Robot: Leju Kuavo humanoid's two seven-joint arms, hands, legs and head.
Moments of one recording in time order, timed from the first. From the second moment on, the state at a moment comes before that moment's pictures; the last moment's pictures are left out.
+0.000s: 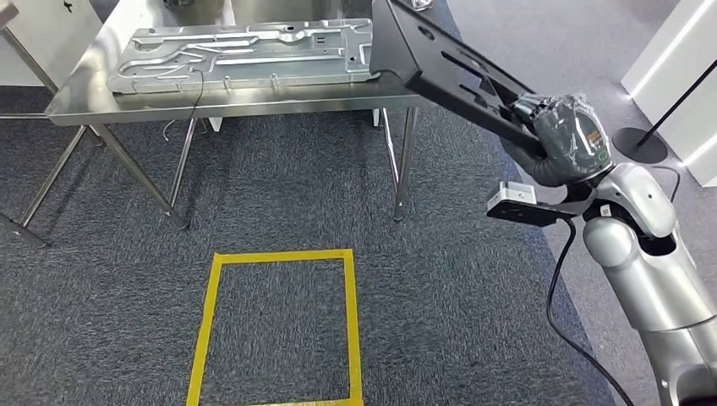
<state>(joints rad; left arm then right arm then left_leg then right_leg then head) -0.12 -0.07 -1.48 -0.14 1.55 0.25 -0.29 -0.63 -0.55 0.28 -1.58 0.87 -0.10 -0.37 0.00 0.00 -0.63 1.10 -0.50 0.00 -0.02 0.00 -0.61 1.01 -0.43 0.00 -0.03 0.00</state>
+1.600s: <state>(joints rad) -0.11 -0.05 -1.48 -0.14 1.55 0.23 -0.30 -0.69 -0.66 0.45 -1.50 1.01 -0.13 -0.32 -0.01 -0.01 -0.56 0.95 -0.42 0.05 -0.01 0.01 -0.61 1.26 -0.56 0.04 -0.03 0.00</state>
